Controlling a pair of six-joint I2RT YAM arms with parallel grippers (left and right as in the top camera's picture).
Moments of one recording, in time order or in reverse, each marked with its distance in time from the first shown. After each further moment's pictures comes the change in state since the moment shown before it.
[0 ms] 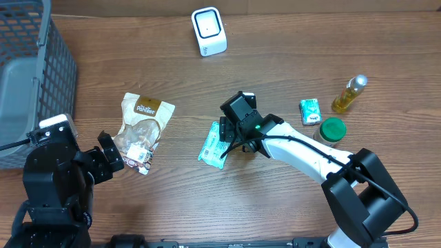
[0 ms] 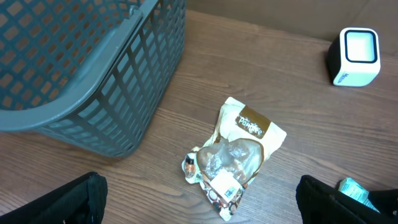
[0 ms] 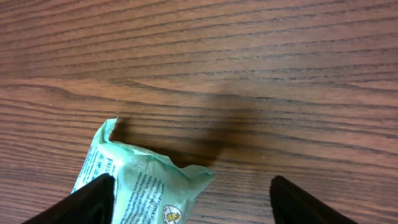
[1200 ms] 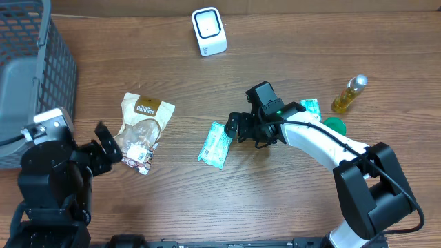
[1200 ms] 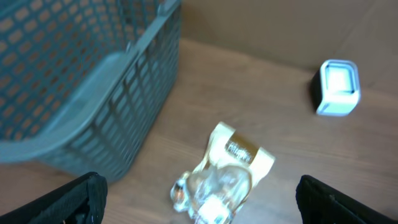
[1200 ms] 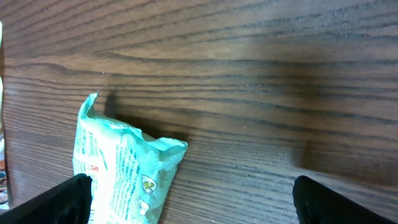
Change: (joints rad) left arm 0.000 0.000 0.000 0.115 0.008 -0.005; right arm -0.177 0.000 0.000 -0.085 -0.357 -0.042
